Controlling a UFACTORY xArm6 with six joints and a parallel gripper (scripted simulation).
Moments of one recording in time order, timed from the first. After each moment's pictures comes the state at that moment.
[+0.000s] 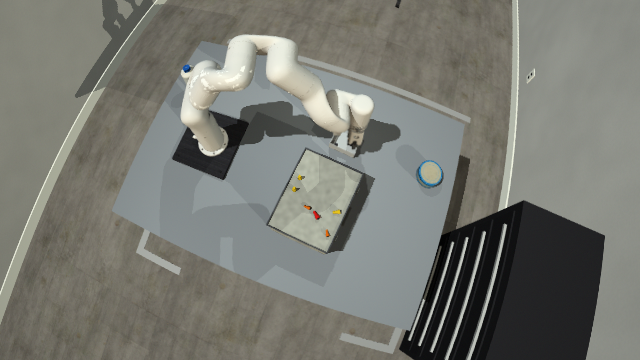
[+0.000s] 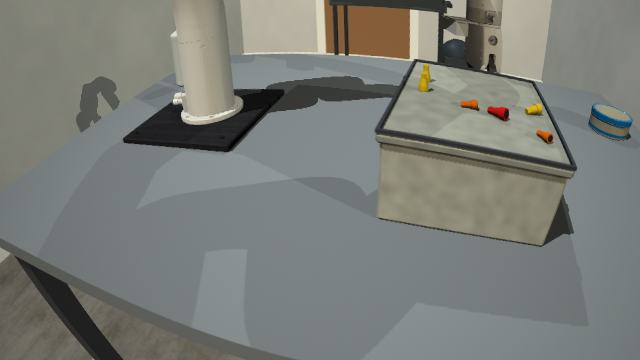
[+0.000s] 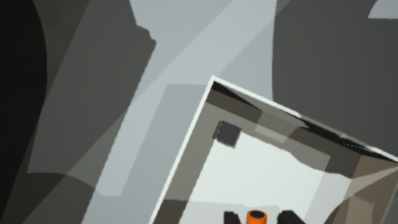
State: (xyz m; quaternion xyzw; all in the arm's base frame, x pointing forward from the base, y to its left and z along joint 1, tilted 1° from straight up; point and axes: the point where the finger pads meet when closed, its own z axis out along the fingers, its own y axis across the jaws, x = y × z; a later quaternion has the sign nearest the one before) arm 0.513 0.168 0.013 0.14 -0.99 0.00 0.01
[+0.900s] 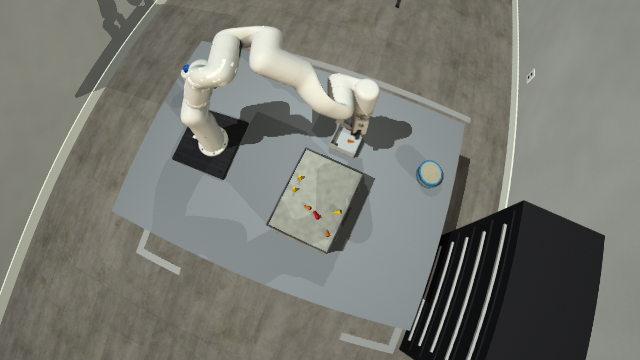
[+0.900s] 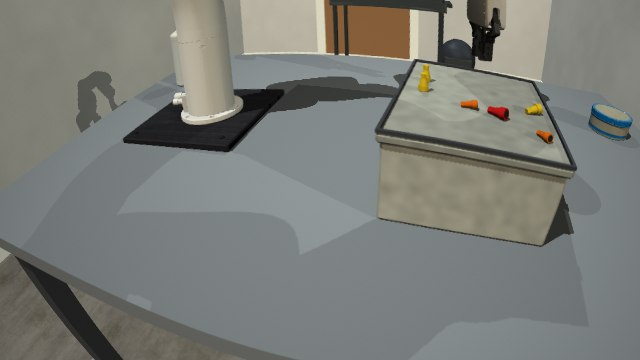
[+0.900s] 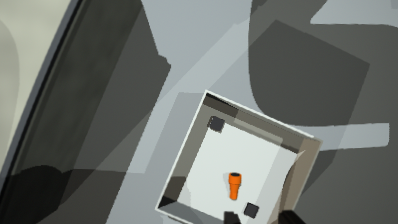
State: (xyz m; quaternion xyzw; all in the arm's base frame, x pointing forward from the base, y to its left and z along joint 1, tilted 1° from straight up) arm 0.516 0.168 0.107 0.14 -0.99 0.00 0.00
